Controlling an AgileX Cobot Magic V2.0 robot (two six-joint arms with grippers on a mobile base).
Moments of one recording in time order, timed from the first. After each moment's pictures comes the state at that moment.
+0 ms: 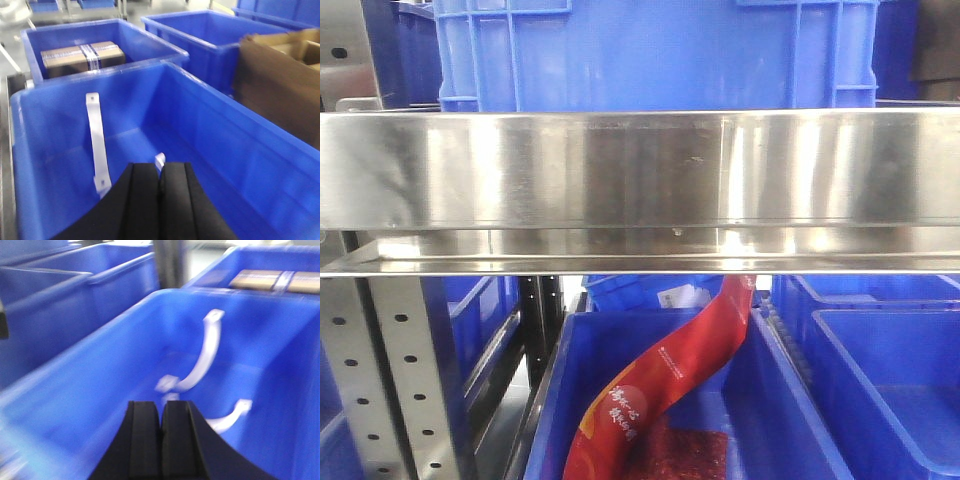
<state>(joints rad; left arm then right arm) -0.47 1.46 -1.74 -0.03 0.66 -0.03 0.36 1.33 -1.51 0.19 0.55 0.02</state>
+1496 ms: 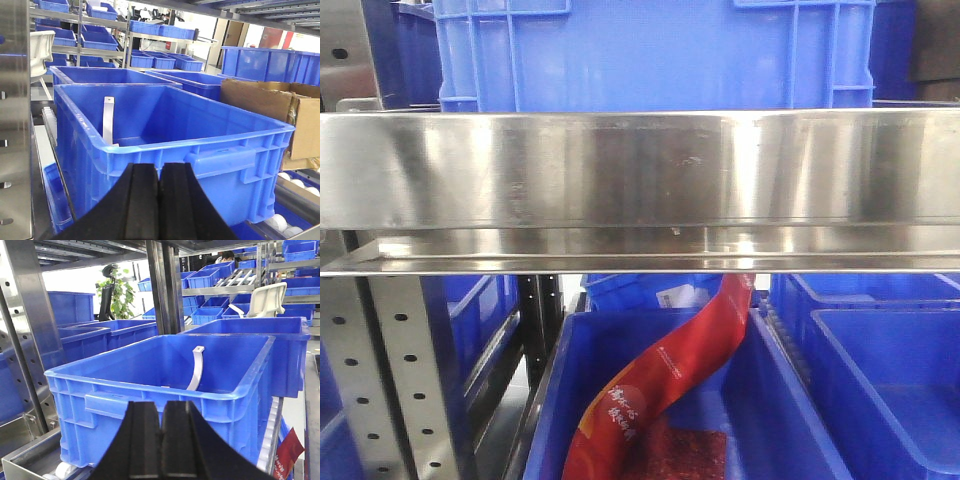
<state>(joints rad) -0.47 0.70 -0.73 -0.10 0.09 -0.03 0.36 0.60 -0.72 0.17 0.16 0.01</state>
